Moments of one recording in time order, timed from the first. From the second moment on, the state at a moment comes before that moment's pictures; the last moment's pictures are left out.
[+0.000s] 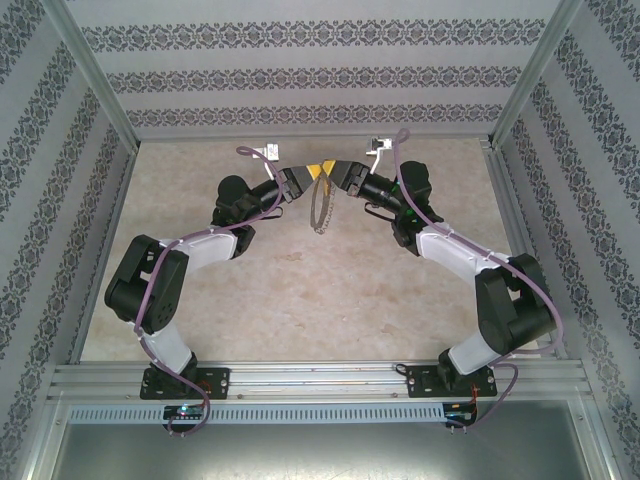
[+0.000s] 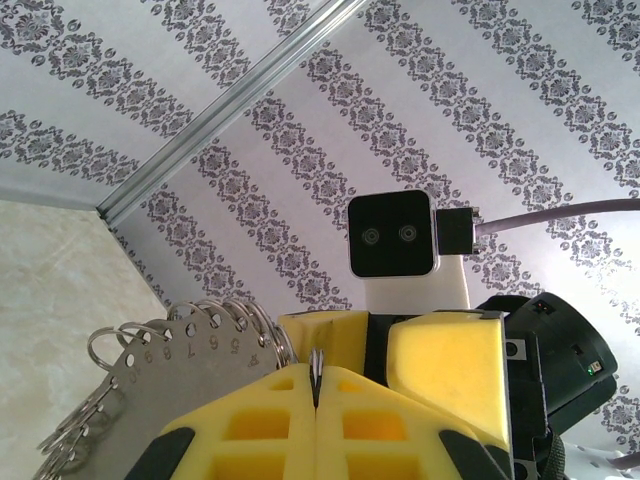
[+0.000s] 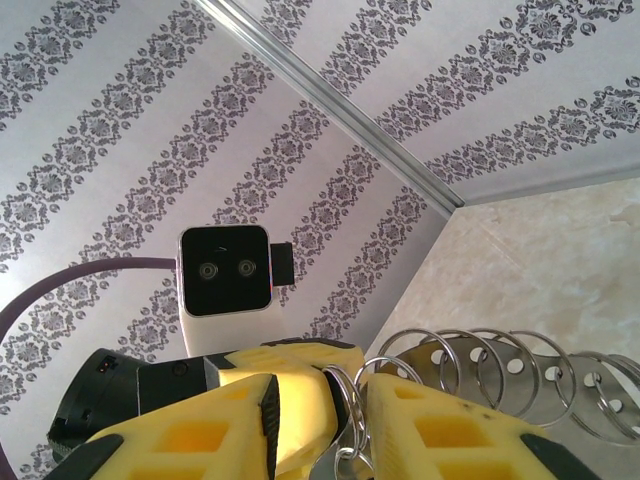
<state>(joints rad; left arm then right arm) -0.39 1.73 0.95 1.07 0.64 -1.06 0.40 1.55 0.96 0.70 -0.63 0.96</state>
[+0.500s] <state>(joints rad) -0.39 1.73 0.95 1.08 0.64 -1.06 0.40 1.56 0.96 0.72 -0.64 0.97</state>
